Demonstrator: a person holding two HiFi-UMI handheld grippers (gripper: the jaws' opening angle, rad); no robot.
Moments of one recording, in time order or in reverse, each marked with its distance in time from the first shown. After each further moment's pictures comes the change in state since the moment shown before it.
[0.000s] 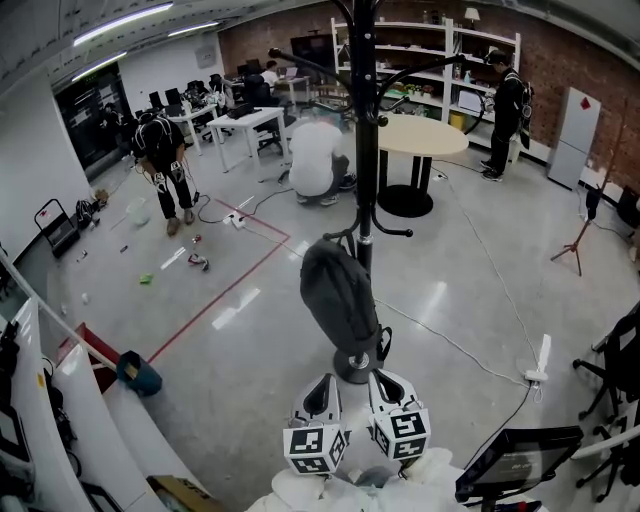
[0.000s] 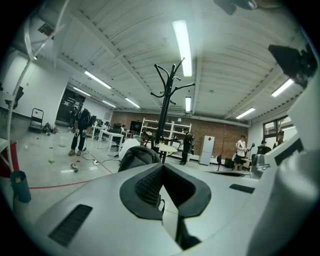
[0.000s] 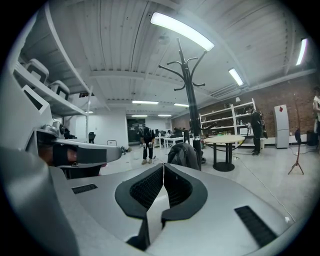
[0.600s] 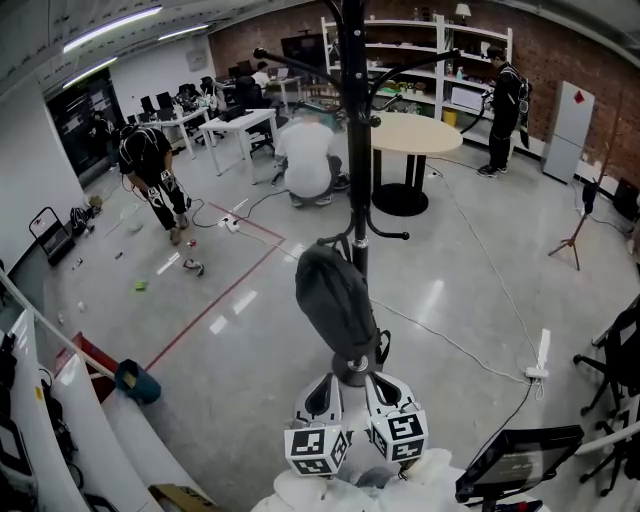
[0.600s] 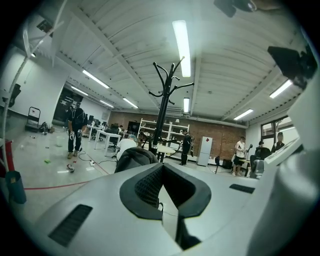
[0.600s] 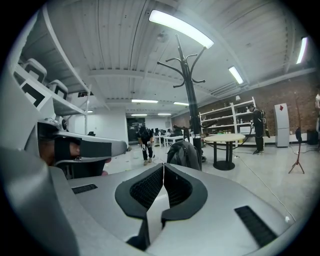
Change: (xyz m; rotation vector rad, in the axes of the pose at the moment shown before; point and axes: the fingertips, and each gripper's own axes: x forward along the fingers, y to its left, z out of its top) left arm 0.021 -0.004 0.005 -0.002 -0.008 -0.030; right arm 0.014 -0.005 -0.006 0.005 0.019 0.000
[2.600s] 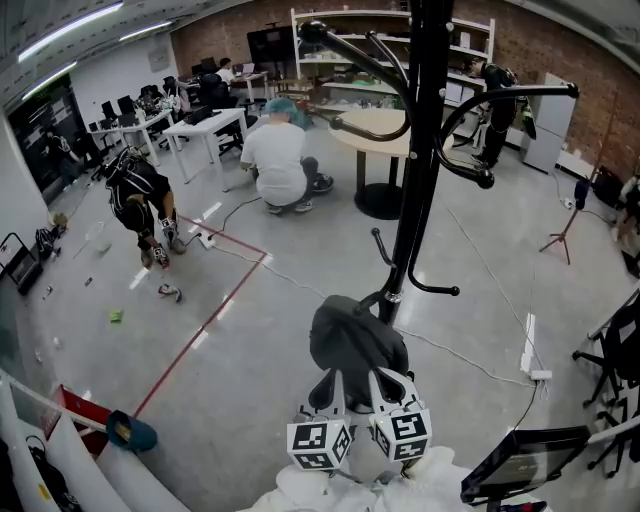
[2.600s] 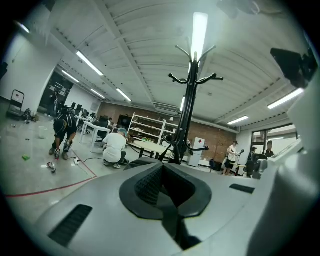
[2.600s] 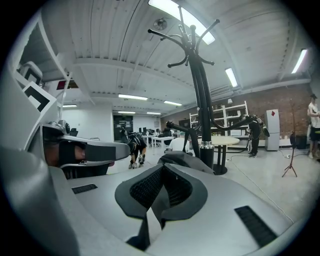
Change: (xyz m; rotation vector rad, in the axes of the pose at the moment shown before) left arm 0.168 0.122 0.039 -0.051 0.038 -0.153; right arm 0.189 -0.025 0.041 -0.008 0.000 -0.156
